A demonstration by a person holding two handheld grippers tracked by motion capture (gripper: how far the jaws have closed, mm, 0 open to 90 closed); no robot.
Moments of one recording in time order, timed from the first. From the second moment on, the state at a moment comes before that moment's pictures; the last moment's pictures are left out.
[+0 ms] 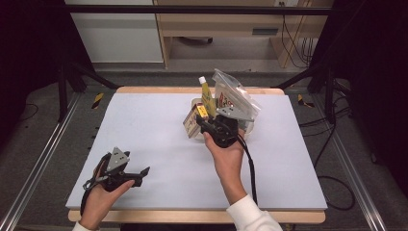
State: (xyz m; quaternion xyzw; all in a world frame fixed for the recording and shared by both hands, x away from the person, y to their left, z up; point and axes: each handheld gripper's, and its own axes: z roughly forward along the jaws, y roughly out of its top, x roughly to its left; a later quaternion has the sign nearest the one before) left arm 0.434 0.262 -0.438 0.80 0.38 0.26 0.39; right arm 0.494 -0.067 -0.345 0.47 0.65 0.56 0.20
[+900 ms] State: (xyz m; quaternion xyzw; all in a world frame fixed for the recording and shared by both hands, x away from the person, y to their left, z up) left arm 0.434 0.257 -0.441 0.81 0.37 0.25 0.38; right arm 0.502 -0.054 -0.347 0.48 0.62 0.55 0.27
